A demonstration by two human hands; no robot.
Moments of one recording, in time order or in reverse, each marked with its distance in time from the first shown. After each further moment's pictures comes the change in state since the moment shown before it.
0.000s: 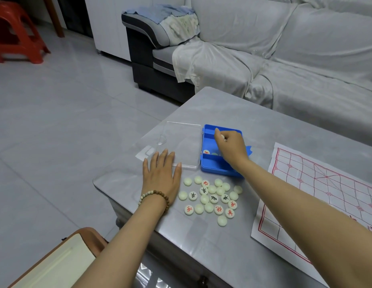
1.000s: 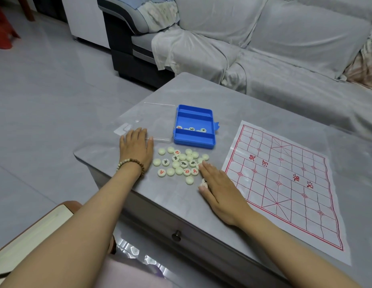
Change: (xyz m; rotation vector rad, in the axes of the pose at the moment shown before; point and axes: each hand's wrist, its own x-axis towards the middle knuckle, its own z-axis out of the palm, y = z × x) left_hand -0.001 -0.001 0.002 0.013 0.110 0.001; right_hand -0.203 0.035 -0.058 -0.479 -0.448 -0.200
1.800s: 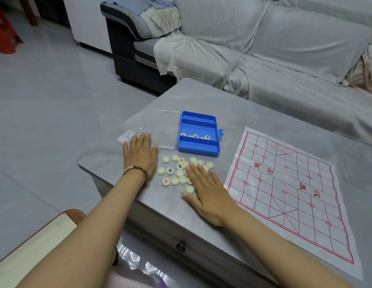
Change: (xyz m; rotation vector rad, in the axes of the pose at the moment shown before) left_hand 0.001 0.003 -0.006 -0.020 -0.065 -0.025; right_hand 0.037 -0.029 0.007 -0.103 -0.089 -0.026
